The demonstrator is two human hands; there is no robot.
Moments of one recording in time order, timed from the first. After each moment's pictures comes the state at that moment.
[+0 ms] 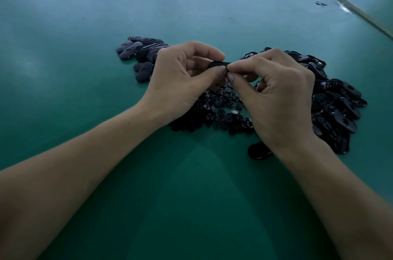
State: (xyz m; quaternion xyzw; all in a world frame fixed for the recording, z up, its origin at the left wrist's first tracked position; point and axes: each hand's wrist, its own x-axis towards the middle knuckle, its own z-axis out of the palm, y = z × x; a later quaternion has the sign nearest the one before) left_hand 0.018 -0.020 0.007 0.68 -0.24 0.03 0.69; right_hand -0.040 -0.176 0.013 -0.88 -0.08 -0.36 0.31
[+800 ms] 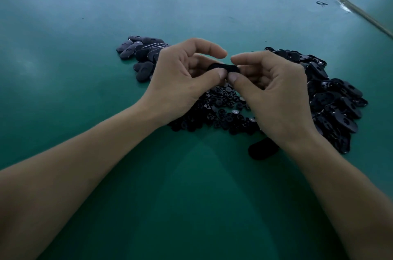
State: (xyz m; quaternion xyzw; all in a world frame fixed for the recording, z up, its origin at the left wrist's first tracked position) left_hand 0.020 -0.018 0.005 0.68 -0.26 0.01 0.69; right_hand -0.034 -0.179 0.015 -0.83 -0.06 -0.24 0.50
